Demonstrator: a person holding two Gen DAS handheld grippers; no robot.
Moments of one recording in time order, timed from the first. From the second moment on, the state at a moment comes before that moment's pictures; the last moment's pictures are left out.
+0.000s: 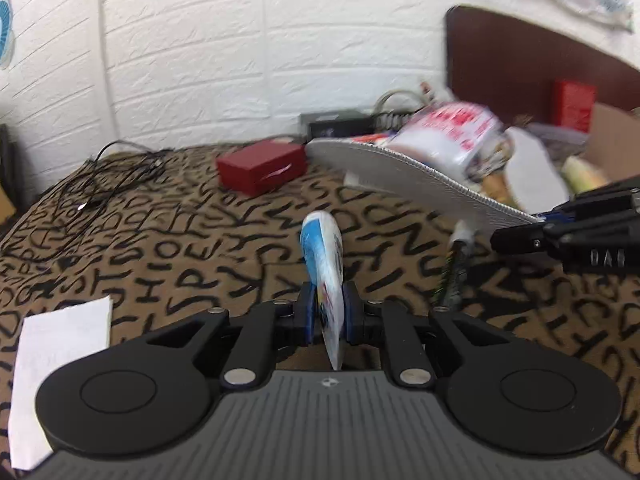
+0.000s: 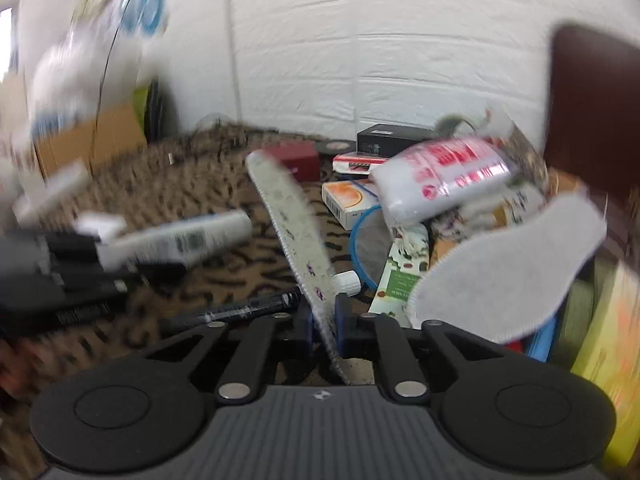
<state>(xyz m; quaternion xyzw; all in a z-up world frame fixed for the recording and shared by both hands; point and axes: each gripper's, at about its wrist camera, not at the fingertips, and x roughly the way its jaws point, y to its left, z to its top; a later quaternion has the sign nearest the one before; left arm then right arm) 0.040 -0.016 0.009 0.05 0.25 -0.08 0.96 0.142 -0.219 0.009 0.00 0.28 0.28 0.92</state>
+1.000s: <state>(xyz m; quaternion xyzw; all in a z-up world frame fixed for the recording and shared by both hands) 0.071 -0.048 0.007 0.12 0.26 -0.11 0.95 0.164 -0.208 0.017 -0.01 0.28 0.31 0.91</state>
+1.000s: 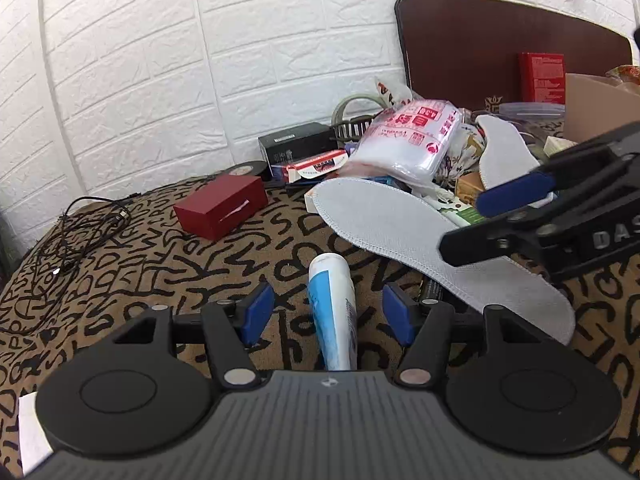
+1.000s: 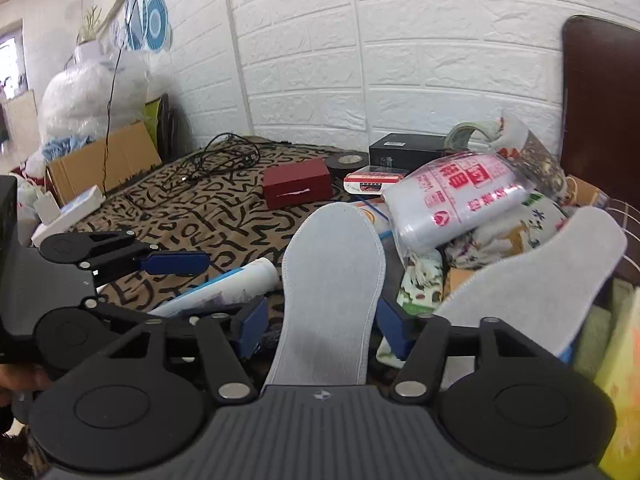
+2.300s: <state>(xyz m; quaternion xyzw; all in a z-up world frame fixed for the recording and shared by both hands) 0.065 -0.034 0.013 0.06 0.24 -0.12 0.96 0.173 -0.189 0.011 -0.05 0.28 0.28 0.92</state>
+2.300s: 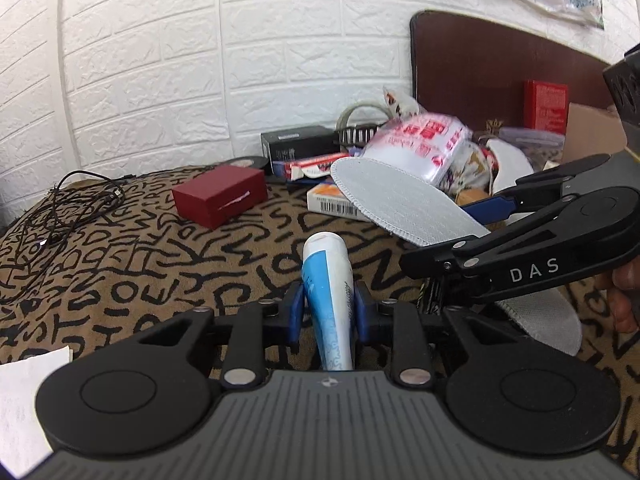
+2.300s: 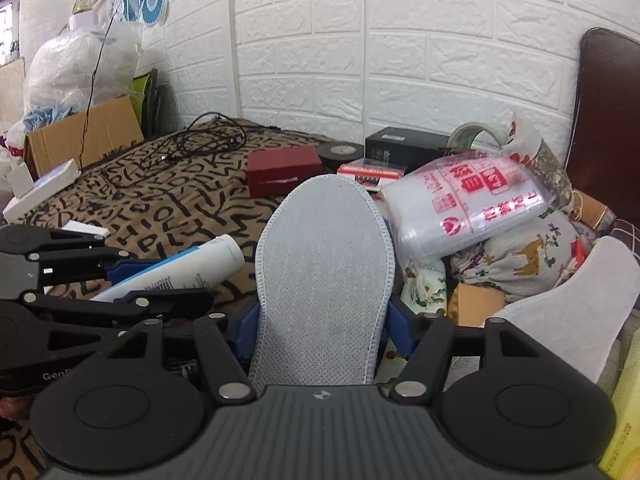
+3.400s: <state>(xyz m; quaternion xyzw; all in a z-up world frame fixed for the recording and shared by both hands) 0.068 -0.291 0.106 0.15 0.14 -0.37 0.91 0.074 -0.460 0.110 0.00 0.20 0.02 0.98</state>
